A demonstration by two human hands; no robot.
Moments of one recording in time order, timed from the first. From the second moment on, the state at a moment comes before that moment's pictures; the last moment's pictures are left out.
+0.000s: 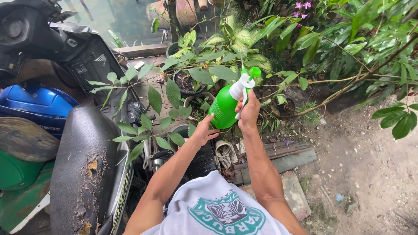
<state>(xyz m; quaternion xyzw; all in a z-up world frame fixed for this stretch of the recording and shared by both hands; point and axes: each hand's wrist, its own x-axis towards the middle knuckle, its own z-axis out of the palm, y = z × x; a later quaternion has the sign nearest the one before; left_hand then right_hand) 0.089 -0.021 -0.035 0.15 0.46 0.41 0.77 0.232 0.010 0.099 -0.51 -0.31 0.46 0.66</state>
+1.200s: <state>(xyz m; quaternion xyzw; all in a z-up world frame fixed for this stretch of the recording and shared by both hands) 0.042 0.002 0.048 0.63 0.63 0.19 0.41 0.241 -0.036 -0.025 -0.53 -0.73 0.39 0.19</state>
